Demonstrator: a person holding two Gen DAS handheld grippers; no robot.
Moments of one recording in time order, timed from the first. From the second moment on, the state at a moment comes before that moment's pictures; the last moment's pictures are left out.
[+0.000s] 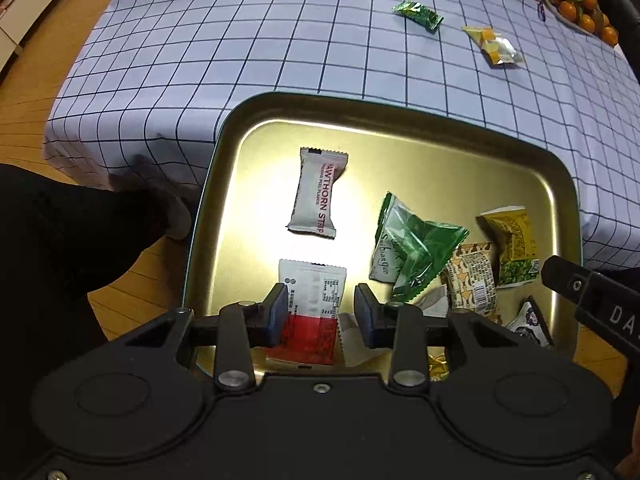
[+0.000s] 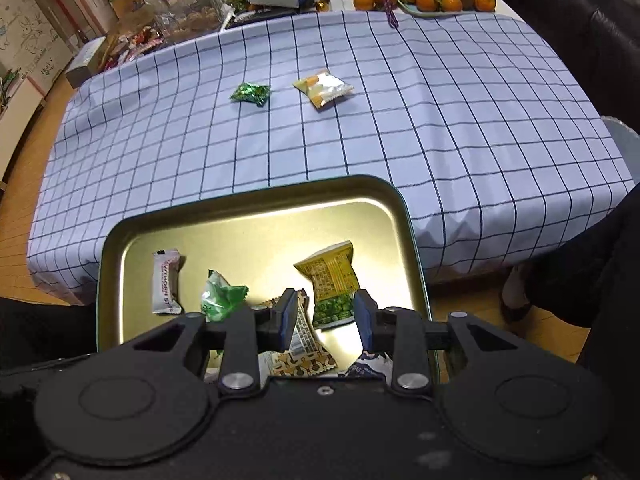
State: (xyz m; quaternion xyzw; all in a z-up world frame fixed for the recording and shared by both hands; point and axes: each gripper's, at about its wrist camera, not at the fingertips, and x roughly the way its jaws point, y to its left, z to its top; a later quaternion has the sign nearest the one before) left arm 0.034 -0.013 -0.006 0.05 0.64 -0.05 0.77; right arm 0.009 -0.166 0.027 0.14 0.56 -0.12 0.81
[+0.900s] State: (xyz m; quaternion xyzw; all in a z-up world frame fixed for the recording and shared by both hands) left arm 0.146 -0.057 0.028 0.10 0.67 -0.09 0.73; right arm 0.102 -0.227 0.018 0.18 0.65 -0.14 0.73
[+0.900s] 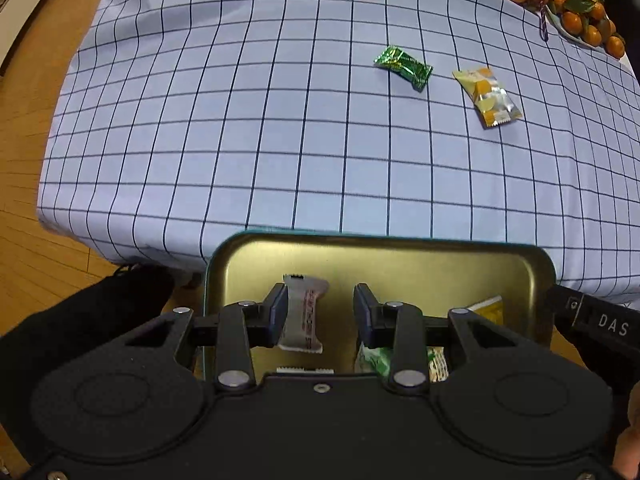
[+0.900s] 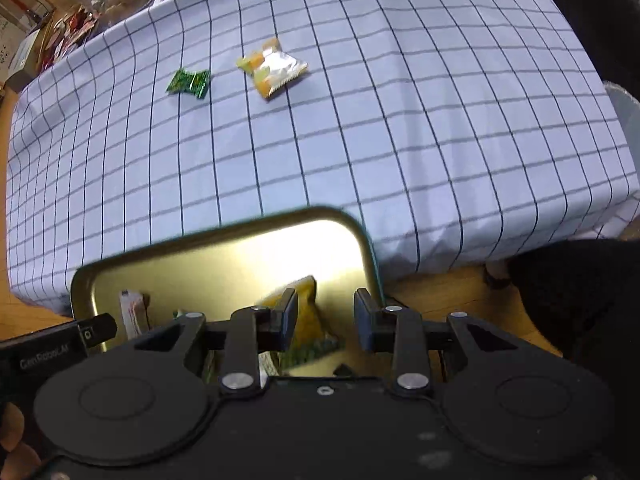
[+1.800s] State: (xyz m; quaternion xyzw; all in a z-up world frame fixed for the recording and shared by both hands) left arm 0.288 -0.106 -0.028 0.08 0.66 -0.11 0.74; right arm 0.283 -0.247 -0.013 0.09 0.62 -0.13 0.77
